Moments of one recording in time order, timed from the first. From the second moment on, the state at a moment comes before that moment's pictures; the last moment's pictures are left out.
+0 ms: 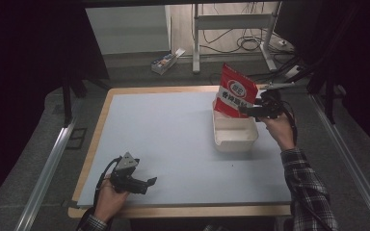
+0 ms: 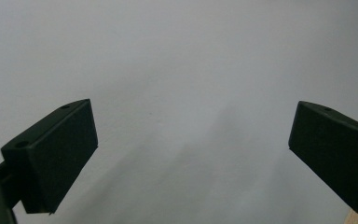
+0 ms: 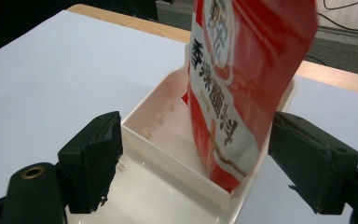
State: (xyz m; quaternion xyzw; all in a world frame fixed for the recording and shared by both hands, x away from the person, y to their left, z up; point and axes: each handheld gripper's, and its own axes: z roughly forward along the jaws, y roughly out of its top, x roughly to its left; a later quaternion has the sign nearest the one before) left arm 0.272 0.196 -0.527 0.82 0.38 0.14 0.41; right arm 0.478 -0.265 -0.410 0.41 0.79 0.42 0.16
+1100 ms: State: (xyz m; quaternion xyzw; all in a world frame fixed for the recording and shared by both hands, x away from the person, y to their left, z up) left arm 0.270 0.196 -0.526 0.82 0.38 0.14 0.41; right arm 0.415 -0.261 -0.416 0.37 0.81 0.41 0.20
